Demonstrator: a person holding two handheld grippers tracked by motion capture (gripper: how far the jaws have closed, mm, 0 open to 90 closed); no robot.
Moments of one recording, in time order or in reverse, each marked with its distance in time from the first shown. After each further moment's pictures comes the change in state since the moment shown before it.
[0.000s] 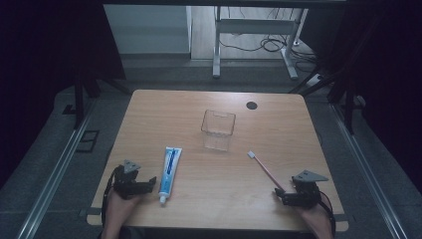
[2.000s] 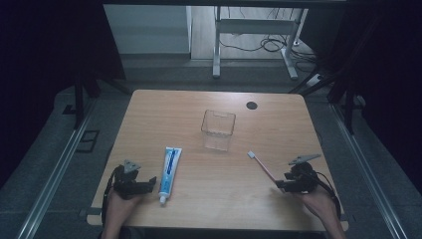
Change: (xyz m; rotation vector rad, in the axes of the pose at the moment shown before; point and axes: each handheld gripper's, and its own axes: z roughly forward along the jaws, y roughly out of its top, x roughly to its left) left arm 0.000 0.000 0.000 0.000 0.000 -0.002; right arm -0.011 0.055 0.000 0.239 0.122 -0.009
